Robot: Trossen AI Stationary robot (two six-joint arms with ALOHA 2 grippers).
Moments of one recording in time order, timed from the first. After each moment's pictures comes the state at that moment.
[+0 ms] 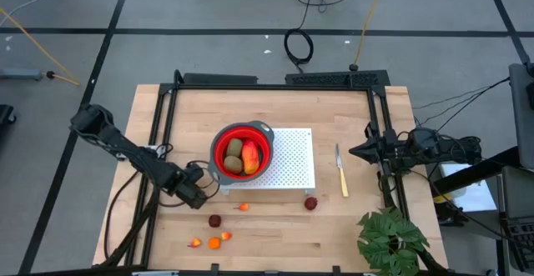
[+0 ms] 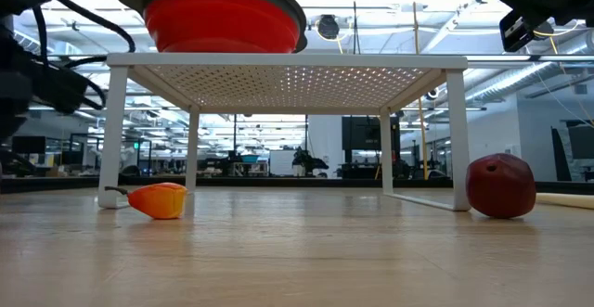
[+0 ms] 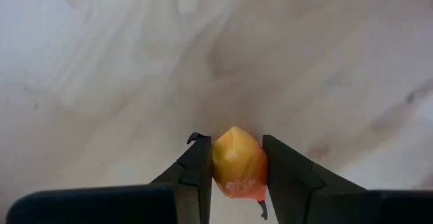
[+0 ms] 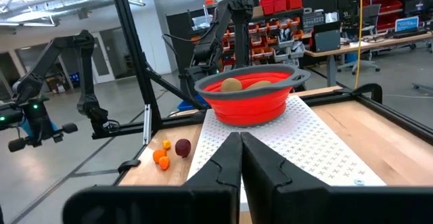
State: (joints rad) left arm -0.57 1.30 0.58 -0.77 -0.08 -1.41; right arm 0.14 0.01 0.30 -0.21 0.06 0.20
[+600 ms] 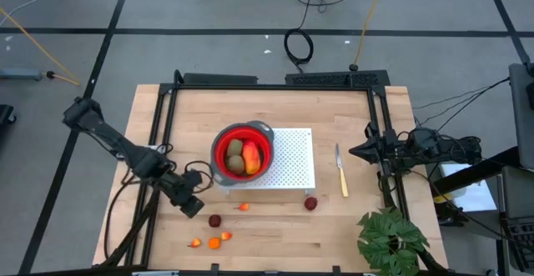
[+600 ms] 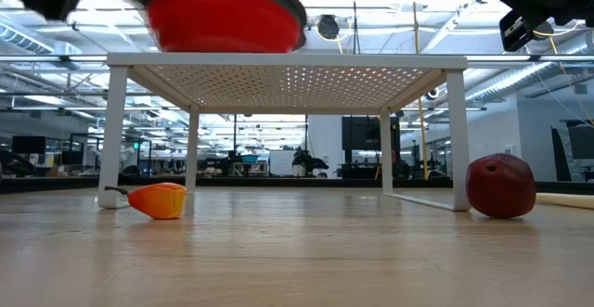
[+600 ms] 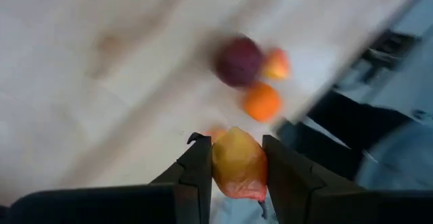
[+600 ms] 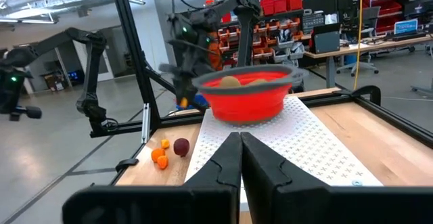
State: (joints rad) left arm -0.59 1.10 0.81 -0.72 0.19 -1.53; right arm 0.14 0.01 0.30 -0.21 0.06 0.19
